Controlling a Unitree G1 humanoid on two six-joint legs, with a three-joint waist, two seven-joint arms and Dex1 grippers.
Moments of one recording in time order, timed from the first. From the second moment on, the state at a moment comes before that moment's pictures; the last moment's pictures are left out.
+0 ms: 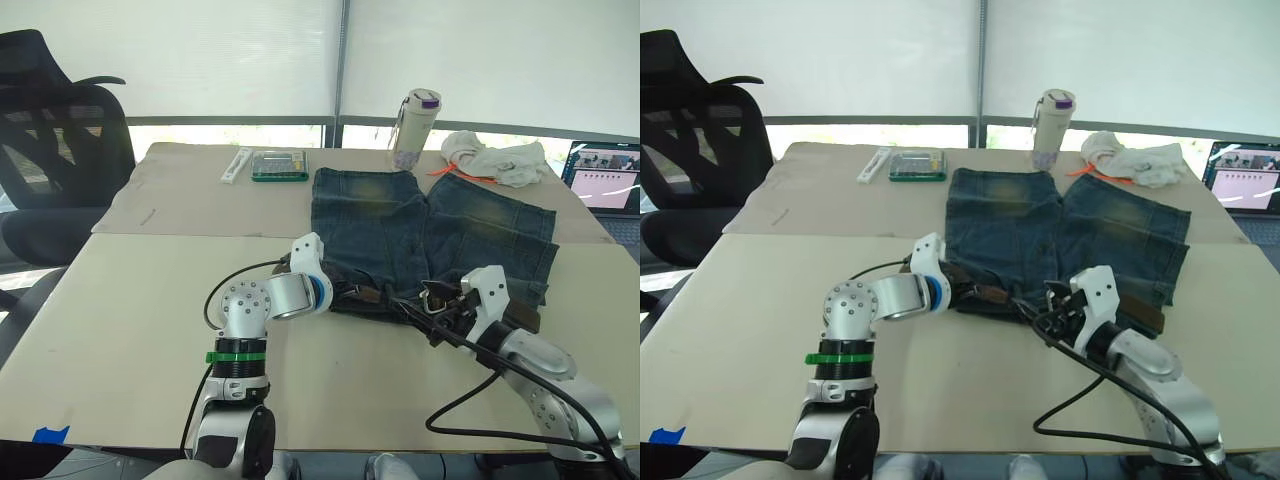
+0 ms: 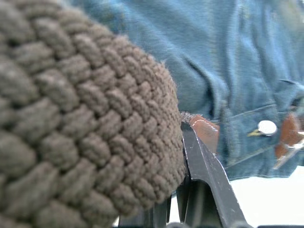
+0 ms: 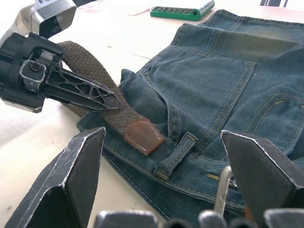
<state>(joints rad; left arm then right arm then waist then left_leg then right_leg) -0.73 -0.09 0.16 0.05 -0.96 1.23 0.45 -0.08 -0.51 -0.13 -0.43 0.51 0.55 0.52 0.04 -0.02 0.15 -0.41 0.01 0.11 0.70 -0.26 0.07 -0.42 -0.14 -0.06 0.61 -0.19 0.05</state>
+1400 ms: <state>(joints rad) -0.48 0.21 0.11 -0.19 -0.72 0.91 -0.21 -0.36 -0.62 0.21 0.00 0.01 0.21 0.86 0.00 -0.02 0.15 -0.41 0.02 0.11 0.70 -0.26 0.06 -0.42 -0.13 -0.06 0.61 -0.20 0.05</state>
